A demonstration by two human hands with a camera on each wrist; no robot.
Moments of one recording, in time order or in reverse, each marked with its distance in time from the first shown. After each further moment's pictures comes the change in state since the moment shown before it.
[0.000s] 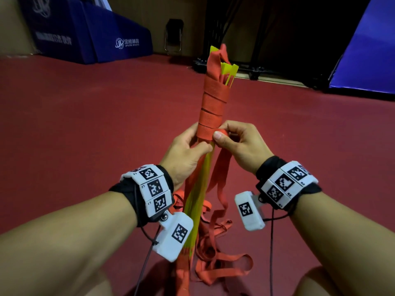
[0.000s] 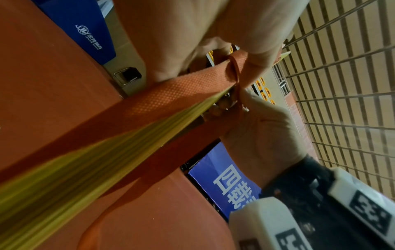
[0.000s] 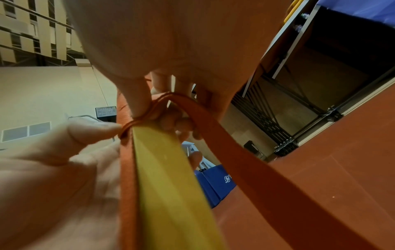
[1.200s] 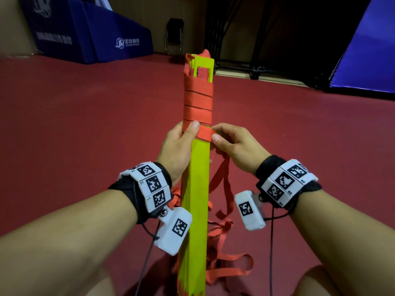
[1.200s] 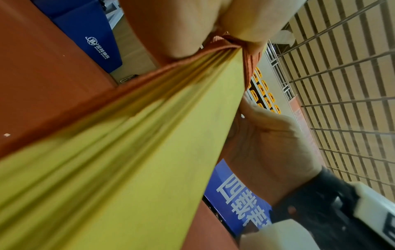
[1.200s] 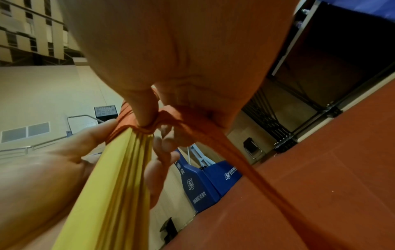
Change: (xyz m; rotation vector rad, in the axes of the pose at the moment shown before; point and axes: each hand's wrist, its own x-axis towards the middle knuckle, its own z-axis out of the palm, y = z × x) left_hand -0.002 0.017 0.001 -0.153 0.163 -0.181; right_hand 0.000 -0.009 0.004 -0.033 -0.157 0.077
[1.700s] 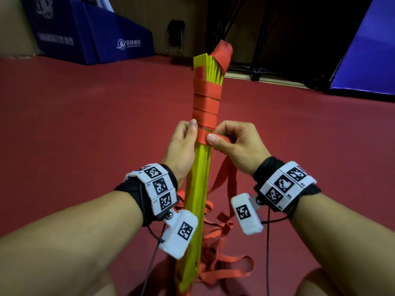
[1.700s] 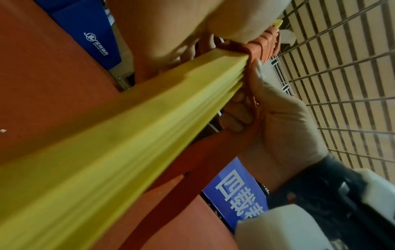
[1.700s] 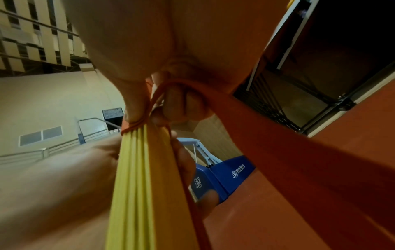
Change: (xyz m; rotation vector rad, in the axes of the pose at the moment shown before) left_hand 0.009 -0.011 0.002 0.156 0.108 0.116; right_hand 0.002 -0.002 0.007 0.079 0.178 -0.103
